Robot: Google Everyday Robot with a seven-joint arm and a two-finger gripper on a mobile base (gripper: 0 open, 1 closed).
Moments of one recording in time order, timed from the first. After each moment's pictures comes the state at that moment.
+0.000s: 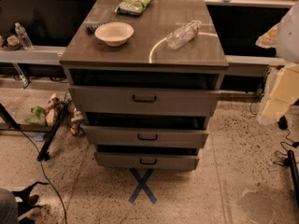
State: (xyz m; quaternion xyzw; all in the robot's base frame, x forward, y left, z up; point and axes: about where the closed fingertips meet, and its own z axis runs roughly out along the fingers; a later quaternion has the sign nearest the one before) arm 0.438 -0.217 0.976 -0.60 0.78 -0.03 0.16
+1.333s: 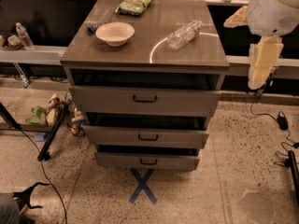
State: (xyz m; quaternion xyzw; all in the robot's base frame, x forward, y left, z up) arm 0.541 -0.213 0.967 -0.73 0.66 -0.04 0.16
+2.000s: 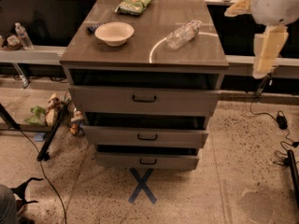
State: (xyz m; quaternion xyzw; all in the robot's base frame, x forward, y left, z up) arm 0.560 -0.217 0.983 -0.76 0.62 -0.06 0.17
